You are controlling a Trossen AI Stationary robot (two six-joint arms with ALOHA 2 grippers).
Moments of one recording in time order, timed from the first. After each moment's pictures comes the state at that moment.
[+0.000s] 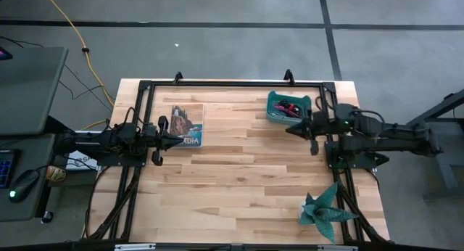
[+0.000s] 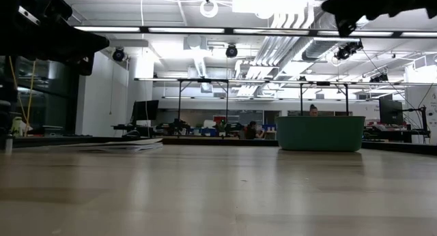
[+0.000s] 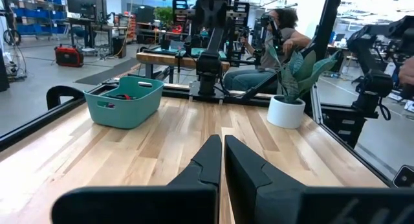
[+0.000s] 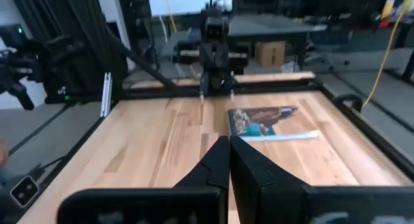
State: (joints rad) left arm 0.11 0.02 0.01 0.01 -0.02 -0.10; right arm -0.17 0.55 0.50 -0.10 -0.21 0.02
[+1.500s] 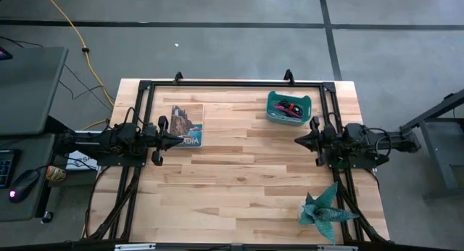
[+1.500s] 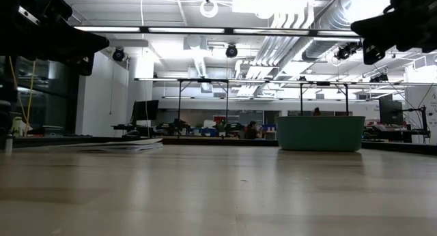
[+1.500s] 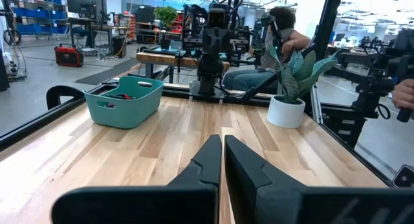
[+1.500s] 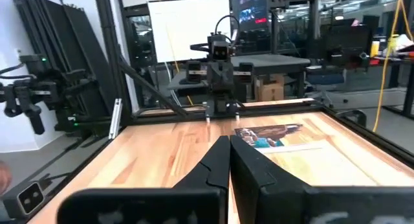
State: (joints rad) left arm 0.11 0.02 0.01 0.01 -0.02 -0.10; right arm 0.09 0.01 0.08 0.02 0.06 0.07
